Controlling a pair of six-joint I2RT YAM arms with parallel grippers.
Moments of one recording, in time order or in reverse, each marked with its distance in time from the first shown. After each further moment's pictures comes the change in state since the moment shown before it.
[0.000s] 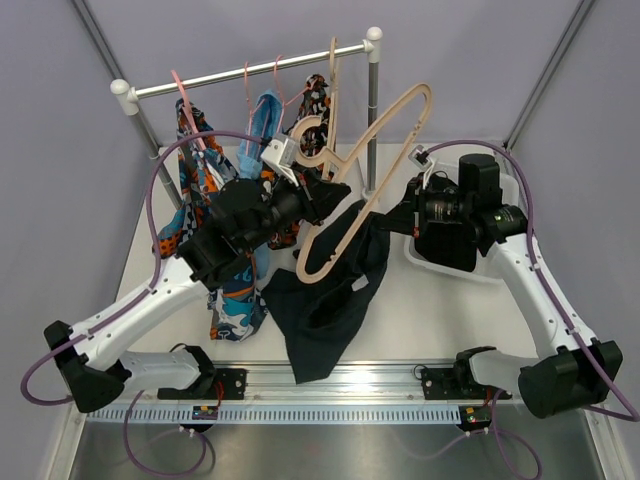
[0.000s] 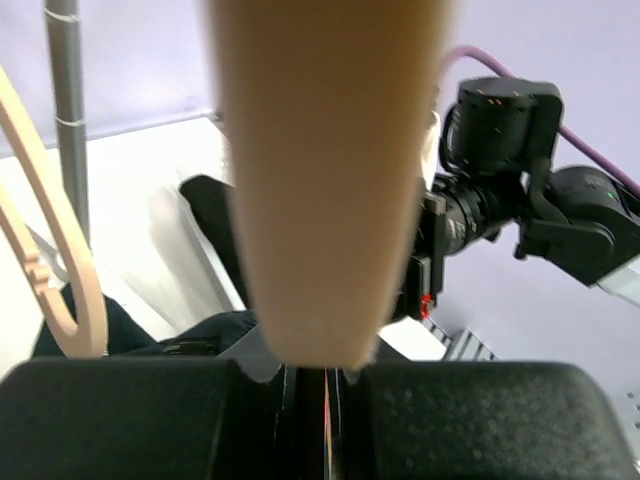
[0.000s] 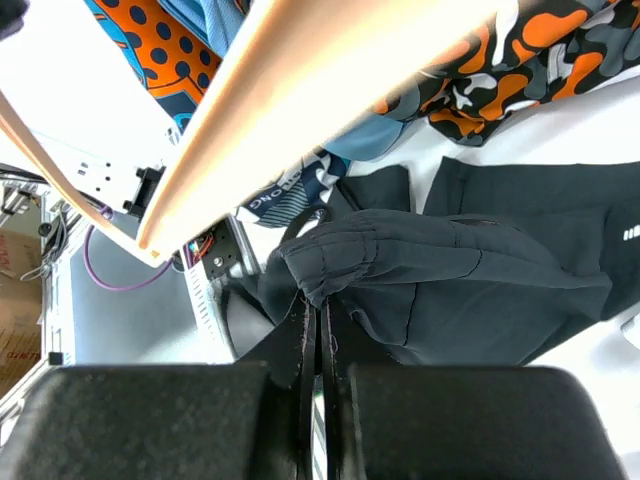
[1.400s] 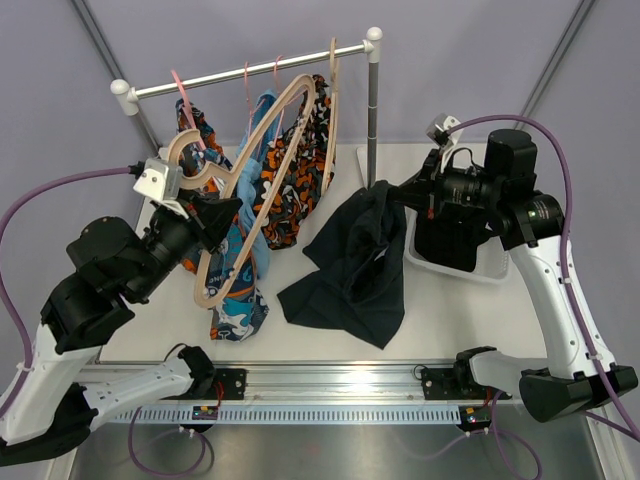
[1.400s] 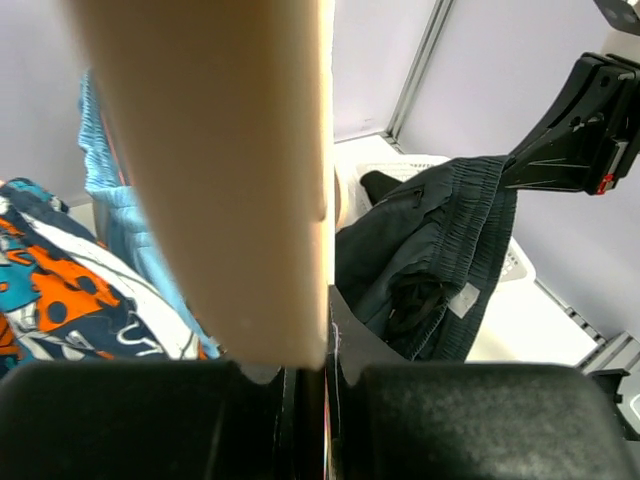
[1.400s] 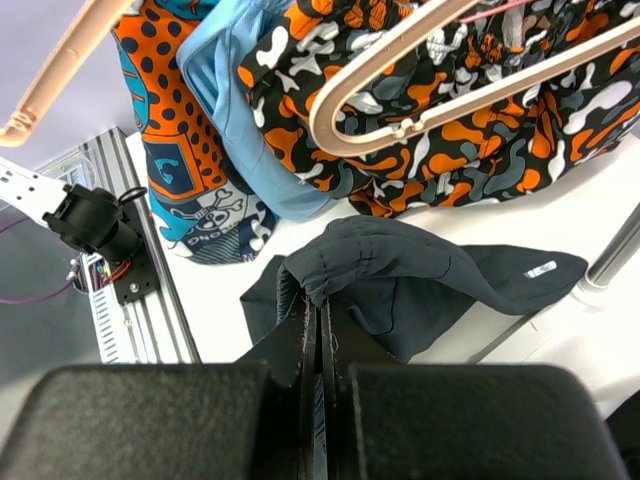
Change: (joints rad) left arm 0.000 -0.377 0.195 -0.628 -0.300 0.261; right arm 0.000 -0.022 0.314 -0.167 0.108 -0.211
